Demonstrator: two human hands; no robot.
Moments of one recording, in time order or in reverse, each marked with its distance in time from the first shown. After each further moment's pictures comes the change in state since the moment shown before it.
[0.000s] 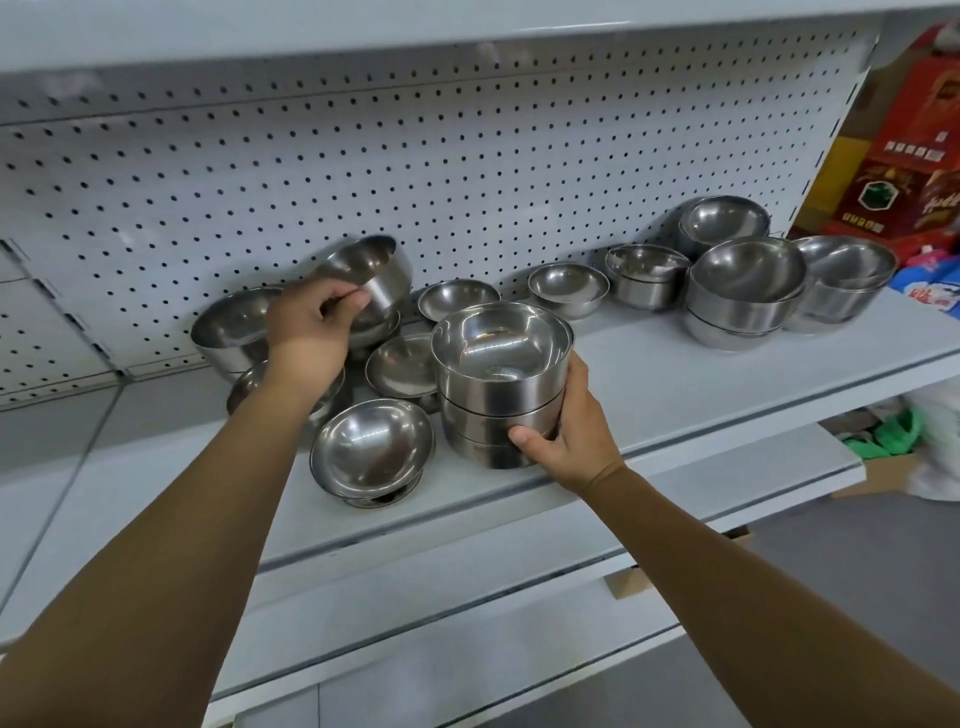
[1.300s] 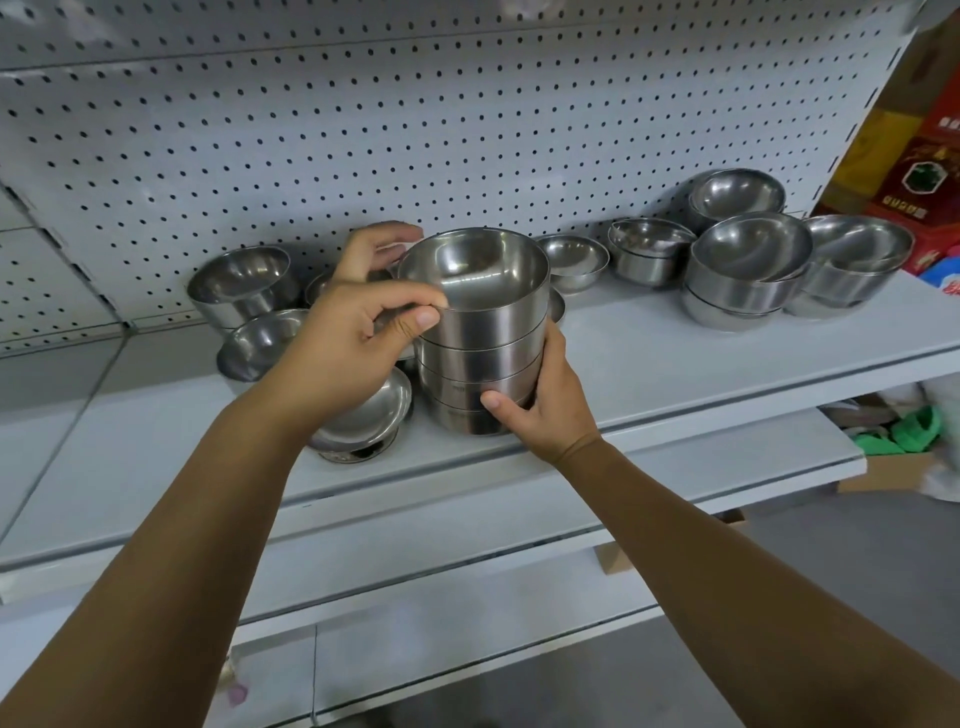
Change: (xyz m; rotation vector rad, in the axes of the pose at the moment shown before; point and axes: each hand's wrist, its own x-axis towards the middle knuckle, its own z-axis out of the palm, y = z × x) left_hand -0.083 0.092 -0.015 -0.124 -0.380 0.332; right_hand 0.000 0.001 -0.003 -0.008 -0.049 0.020
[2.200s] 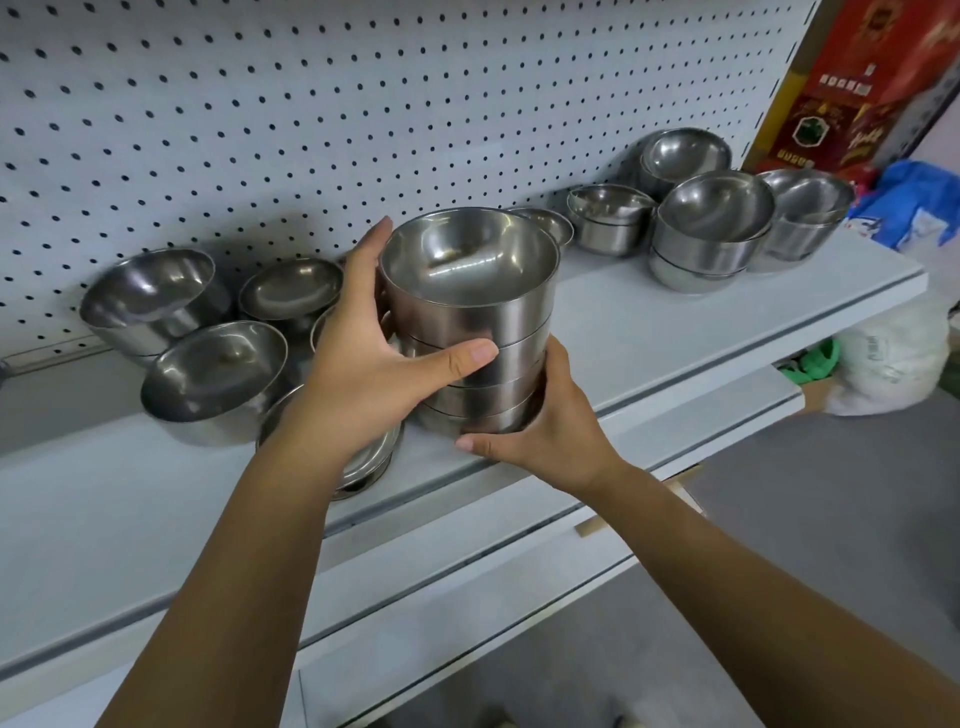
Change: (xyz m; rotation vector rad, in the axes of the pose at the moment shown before) left_hand 0.010 -0.026 0.031 -0.532 -0.001 -0.291; right_hand -0.029 -0.021 0.010 0.068 0.011 0.244
